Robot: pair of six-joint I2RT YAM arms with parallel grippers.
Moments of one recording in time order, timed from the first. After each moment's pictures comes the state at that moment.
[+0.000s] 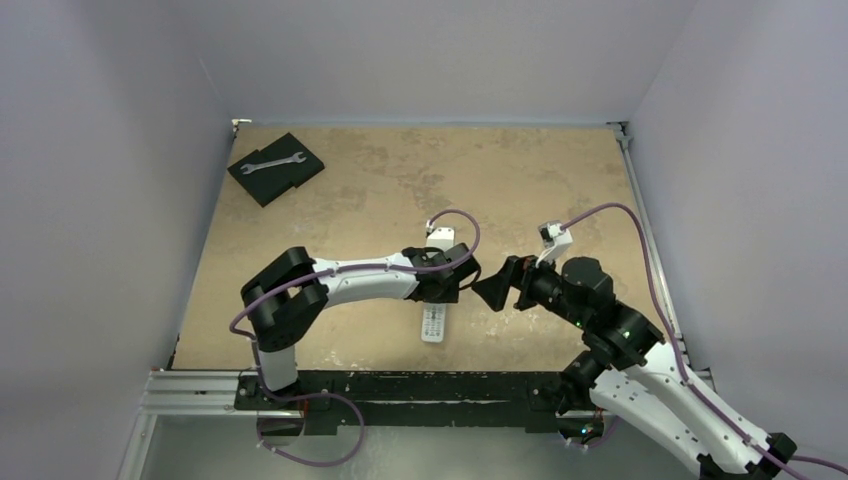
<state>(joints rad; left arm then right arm) -1.07 1.82 1.20 -0.56 -0.42 -0.94 0.70 0.54 0.61 -0.43 -0.05 0.60</state>
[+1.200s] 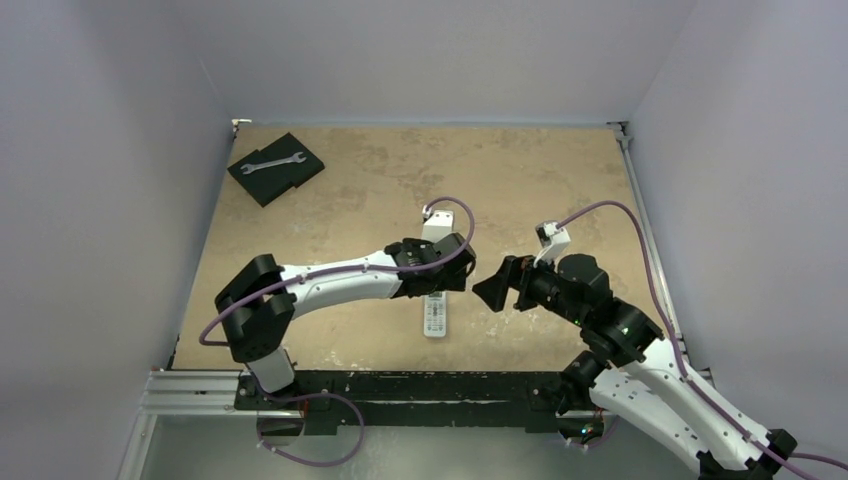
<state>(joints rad) -1.07 1.71 1.21 -0.53 -0.51 -0.85 0.70 0.58 0.64 -0.49 -0.05 0.60</state>
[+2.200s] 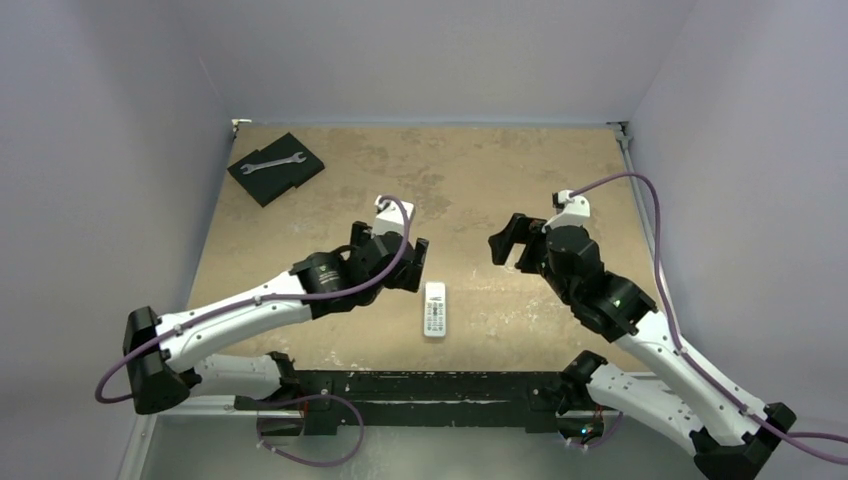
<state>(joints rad) -1.07 1.22 1.06 -0.65 -0.60 -0.54 0.70 0.75 0.82 -0.49 0.38 0.62</state>
